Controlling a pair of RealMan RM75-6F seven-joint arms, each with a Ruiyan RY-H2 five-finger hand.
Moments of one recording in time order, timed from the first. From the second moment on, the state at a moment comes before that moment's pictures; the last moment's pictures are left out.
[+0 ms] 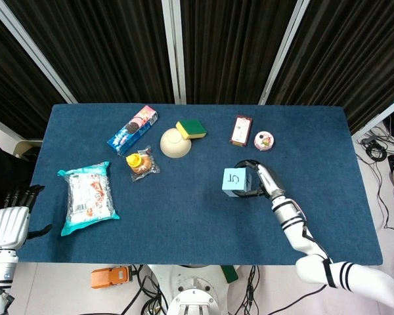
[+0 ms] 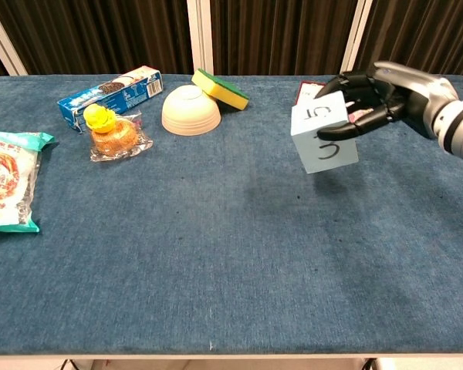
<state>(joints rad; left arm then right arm) -0.08 -1.28 -0.04 -1.40 1.44 1.44 -0.02 0.62 -1.57 0.20 -1.41 -1.21 0.99 0.49</state>
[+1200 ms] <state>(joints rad) -0.09 -1.28 -0.04 -1.40 1.45 1.43 -0.02 0.60 -1.50 0.12 -1.44 -1.31 0.98 0.14</state>
